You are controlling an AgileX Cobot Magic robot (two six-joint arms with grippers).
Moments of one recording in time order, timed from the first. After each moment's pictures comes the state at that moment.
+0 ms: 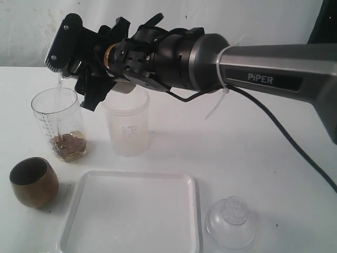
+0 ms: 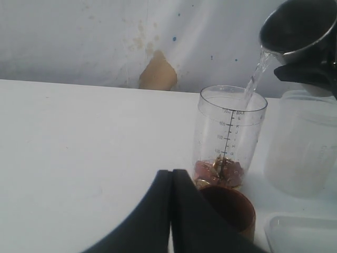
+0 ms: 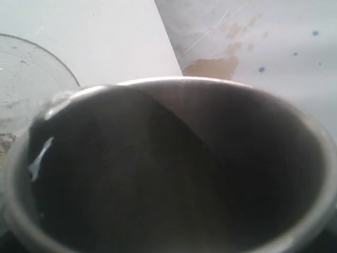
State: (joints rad) left arm -0.06 0.00 0.00 -0.08 0.23 -0.02; right arm 0.70 2.05 -1.69 -0.73 0.20 -0.04
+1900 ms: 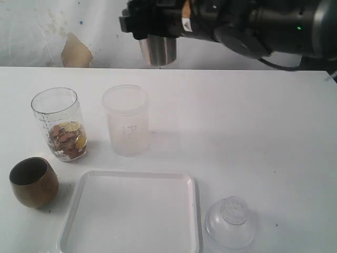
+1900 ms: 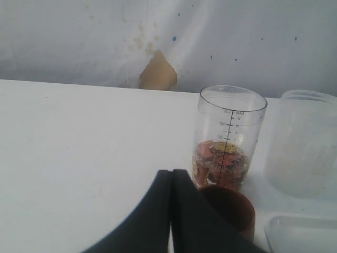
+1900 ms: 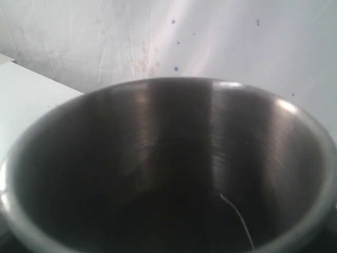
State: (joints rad) left arm -0.06 0.00 0.00 -0.08 0.23 -0.02; right arm 0.48 1.75 -1.42 -0.72 -0.04 0.76
